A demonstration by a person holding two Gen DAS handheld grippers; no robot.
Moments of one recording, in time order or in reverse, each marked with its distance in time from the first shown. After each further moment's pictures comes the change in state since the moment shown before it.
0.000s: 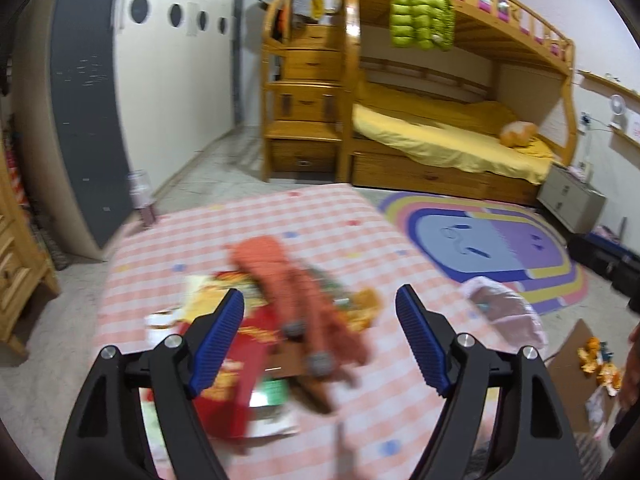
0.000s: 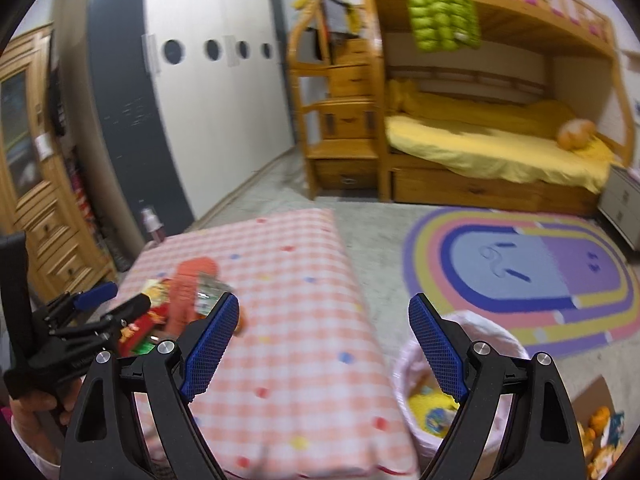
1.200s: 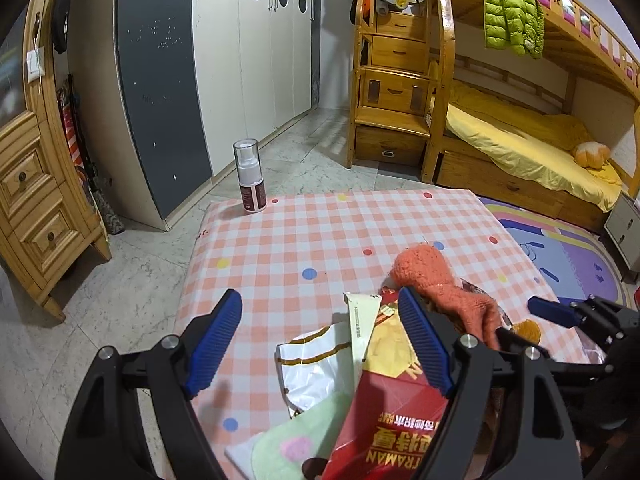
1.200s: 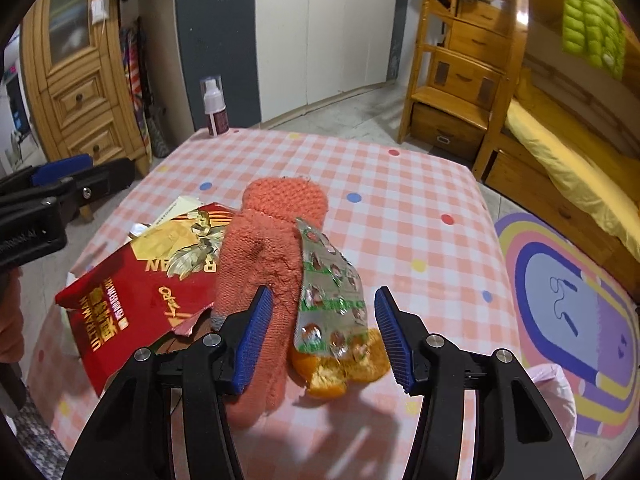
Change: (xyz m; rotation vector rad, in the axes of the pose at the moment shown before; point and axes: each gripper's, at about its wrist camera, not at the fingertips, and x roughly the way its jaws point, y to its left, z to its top) left arm 0.047 0.108 0.018 -0.139 0.065 0.191; right arm 0.164 0.135 -0.015 -0.340 0.276 0.137
